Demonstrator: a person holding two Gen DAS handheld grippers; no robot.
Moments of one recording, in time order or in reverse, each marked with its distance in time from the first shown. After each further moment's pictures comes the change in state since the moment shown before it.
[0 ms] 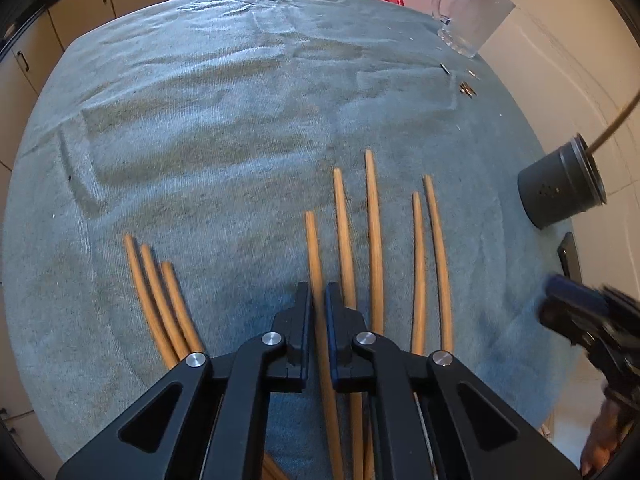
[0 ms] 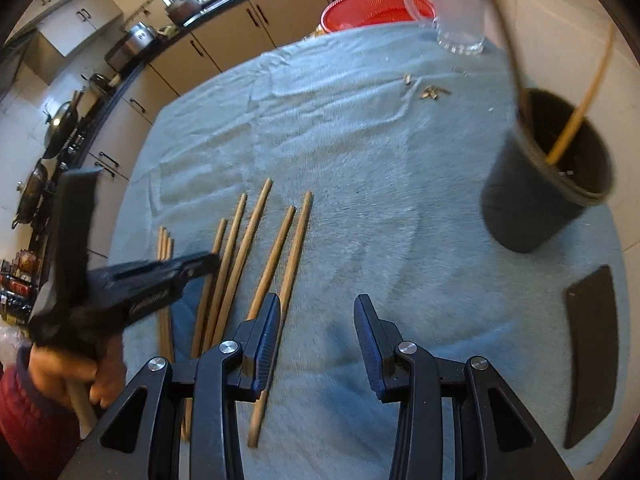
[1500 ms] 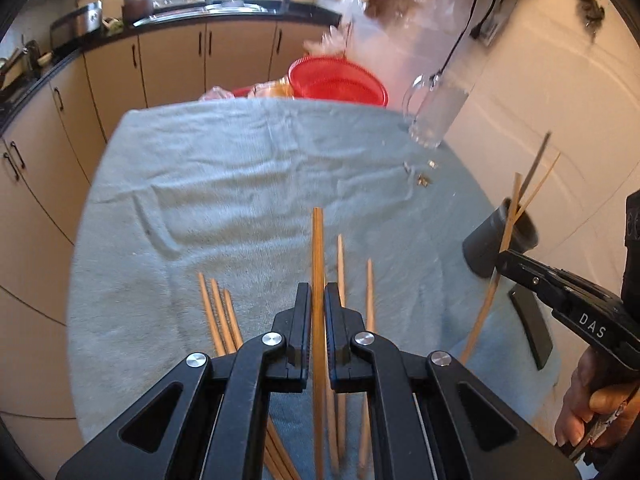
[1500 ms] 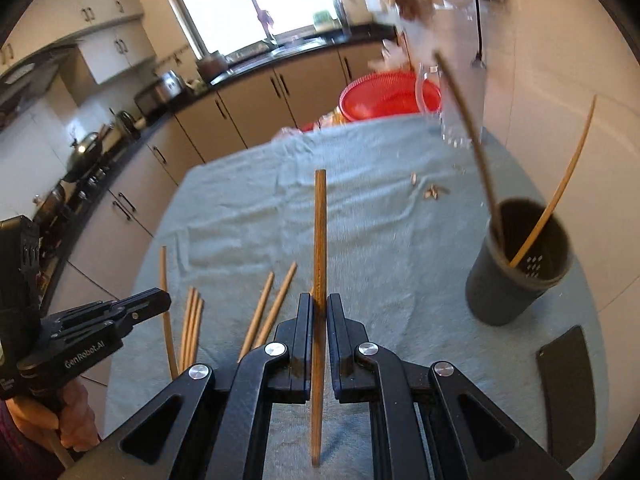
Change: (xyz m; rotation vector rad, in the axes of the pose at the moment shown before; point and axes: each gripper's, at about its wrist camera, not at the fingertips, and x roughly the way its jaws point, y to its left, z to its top) left arm -0.114 -0.012 -0.029 -0.015 -0.337 0.012; right arm -0.068 0.020 0.001 -0.089 -0.314 0.008
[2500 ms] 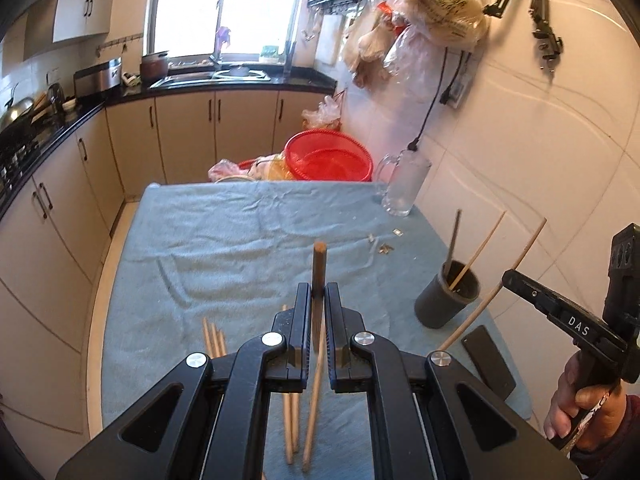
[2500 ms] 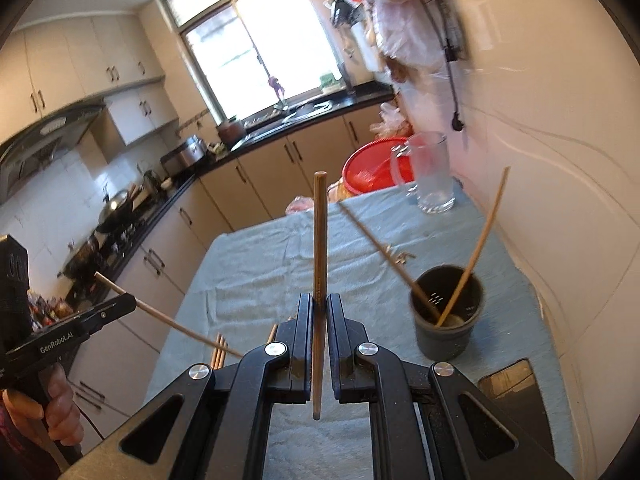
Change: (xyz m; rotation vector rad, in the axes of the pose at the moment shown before) left arm -0.108 -0.072 0.017 0.020 -0.215 0.040; right arm -0.115 -0.063 0.013 0.053 -0.213 0.093
